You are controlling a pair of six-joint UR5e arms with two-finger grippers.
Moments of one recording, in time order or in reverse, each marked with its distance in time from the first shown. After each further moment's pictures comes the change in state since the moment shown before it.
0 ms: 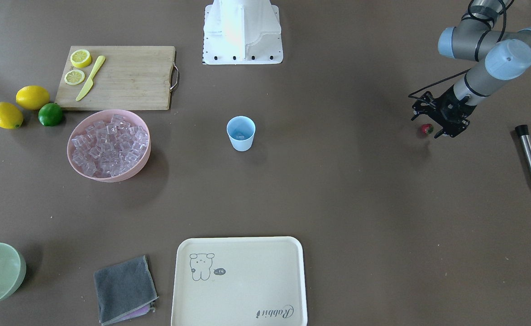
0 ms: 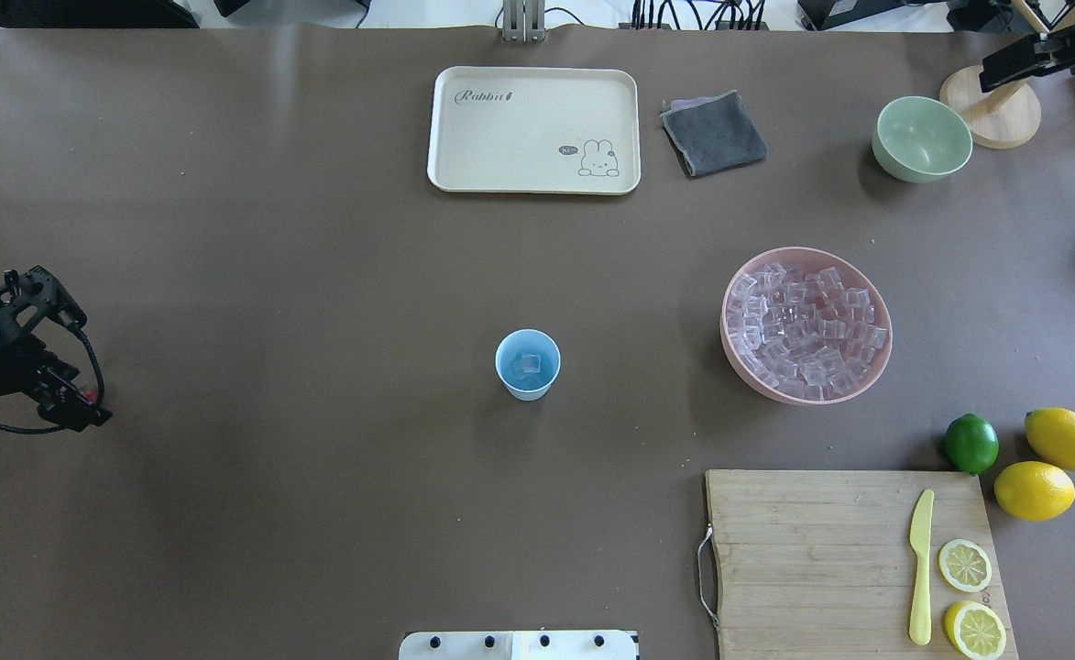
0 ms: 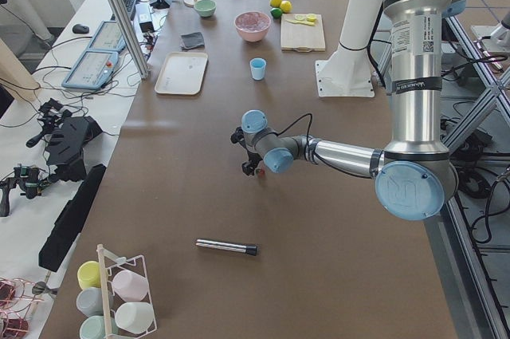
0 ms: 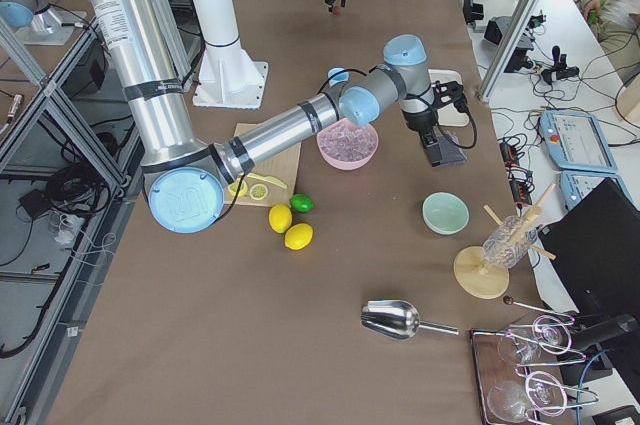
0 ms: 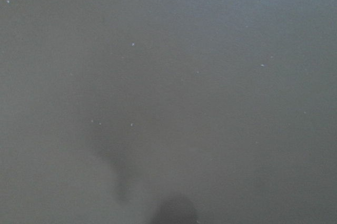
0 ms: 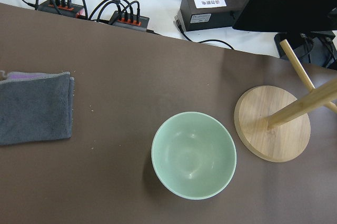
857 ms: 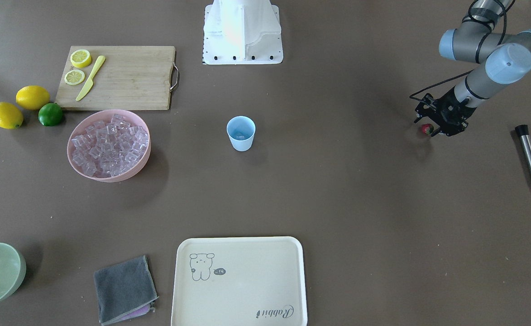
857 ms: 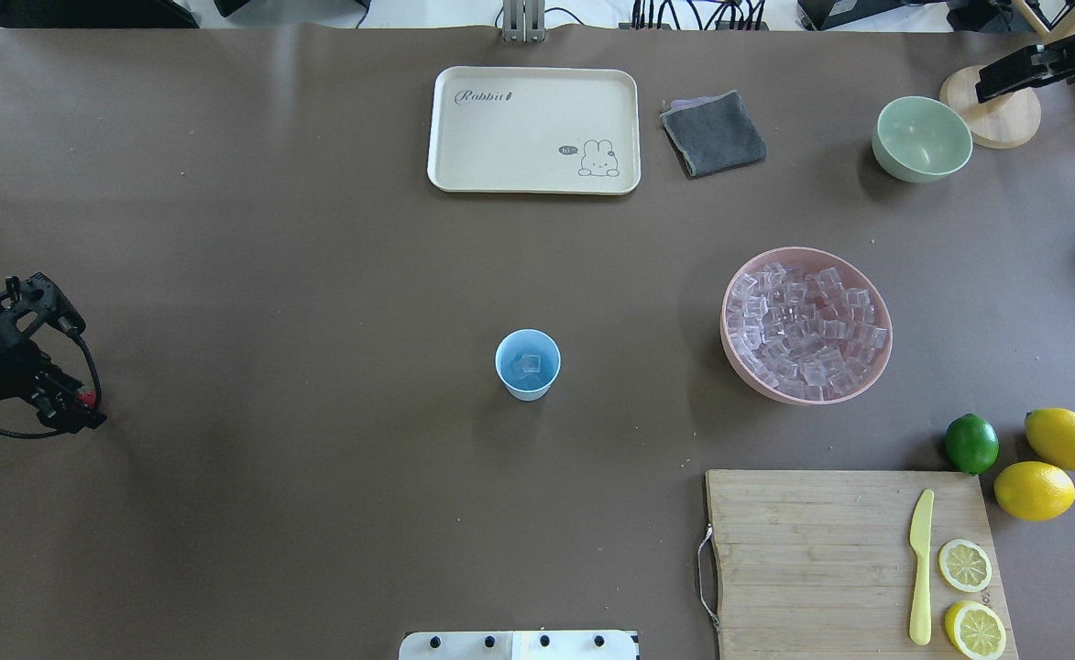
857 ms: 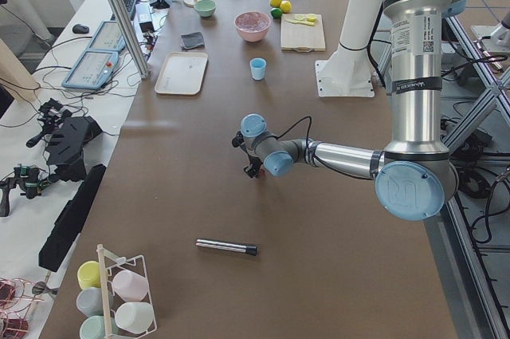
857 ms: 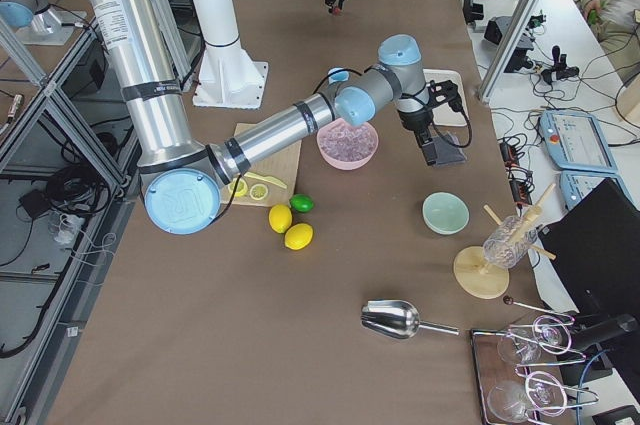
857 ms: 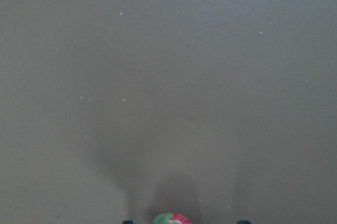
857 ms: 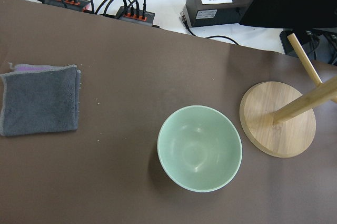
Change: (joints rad) left arm -0.001 -0.004 0.030 0.006 -0.027 0.033; right arm -0.016 -0.017 0.023 0.000 0.001 -0.002
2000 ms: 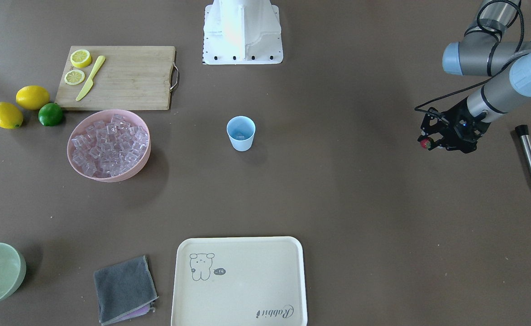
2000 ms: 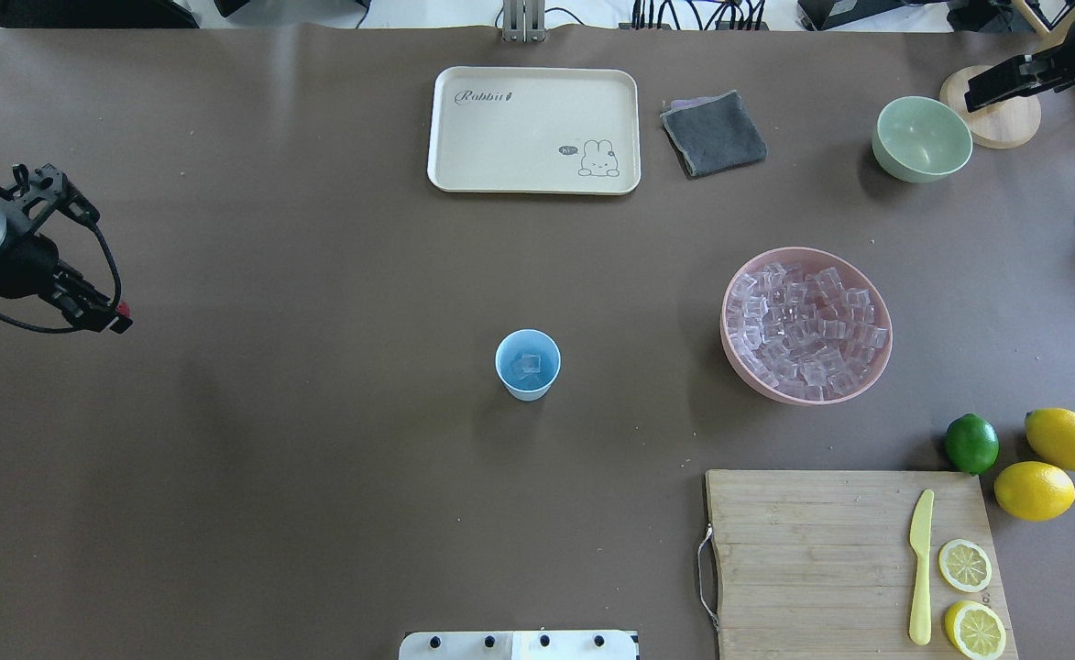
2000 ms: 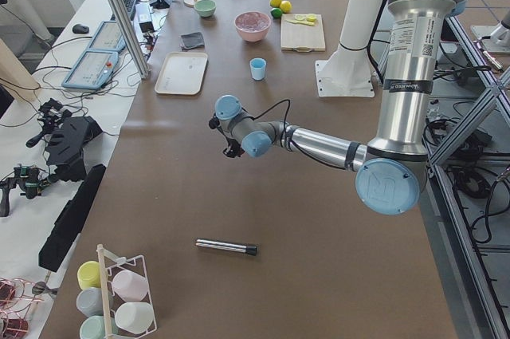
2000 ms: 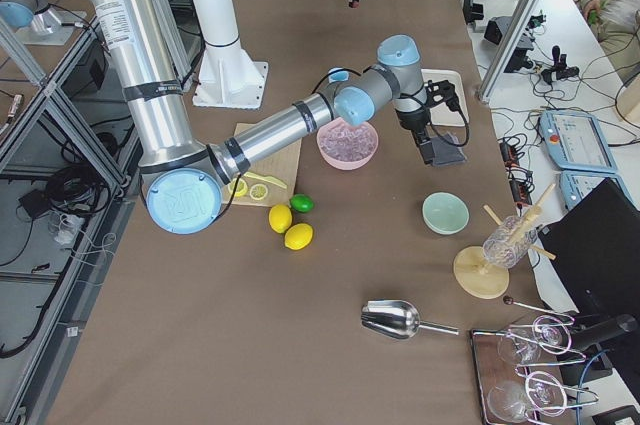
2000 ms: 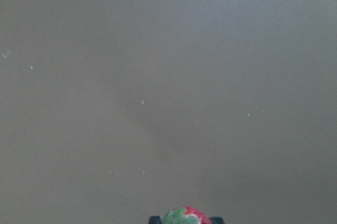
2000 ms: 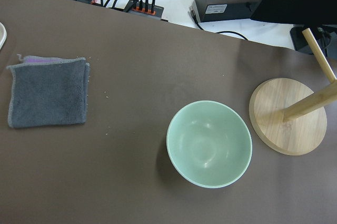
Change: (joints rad) left arm -0.159 -0.205 0.004 0.172 -0.114 0.039; right arm -0.011 -0.002 0.004 -0.001 0.012 -0.007
